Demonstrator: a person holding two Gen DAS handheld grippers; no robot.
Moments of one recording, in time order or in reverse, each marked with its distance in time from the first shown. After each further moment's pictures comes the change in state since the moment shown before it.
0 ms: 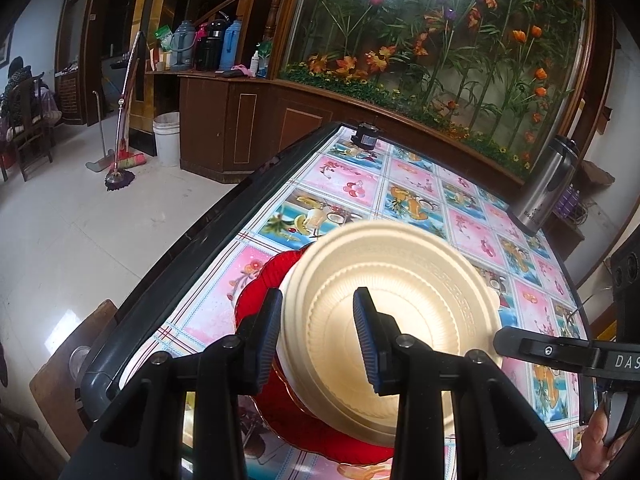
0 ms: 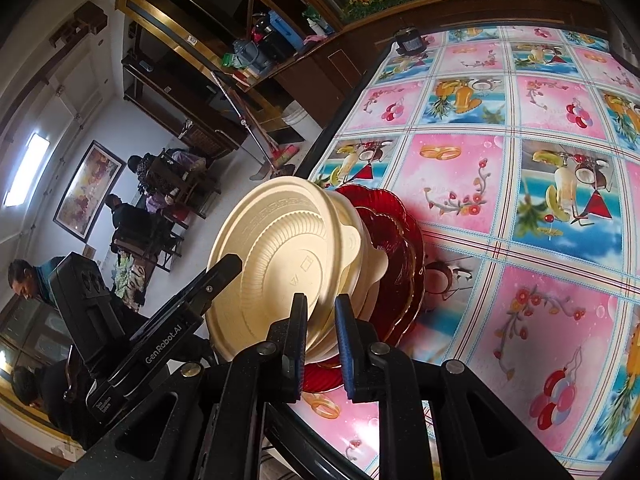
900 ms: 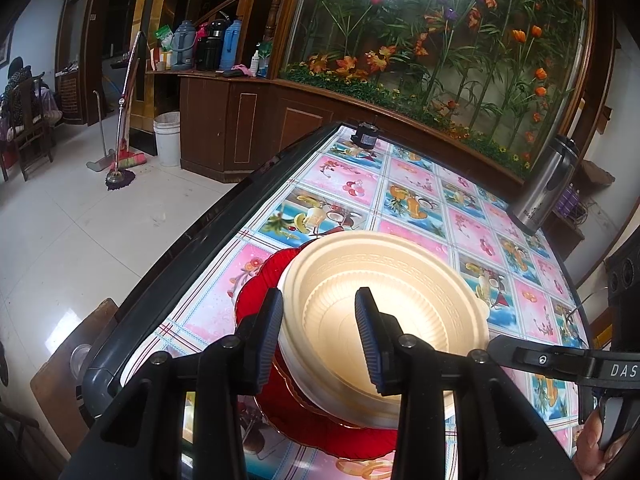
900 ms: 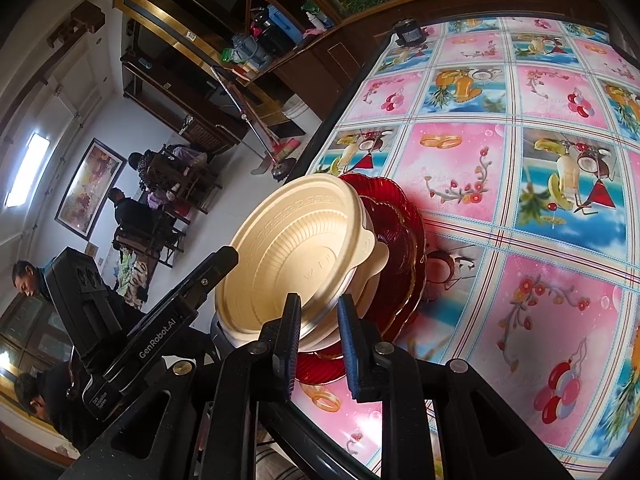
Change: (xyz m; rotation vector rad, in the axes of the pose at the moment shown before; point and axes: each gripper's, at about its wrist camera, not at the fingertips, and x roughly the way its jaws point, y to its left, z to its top) left arm -0.001 0.001 0.001 -0.001 0.001 0.001; right arm 0.003 -0.004 -0.004 0.005 0.027 0.010
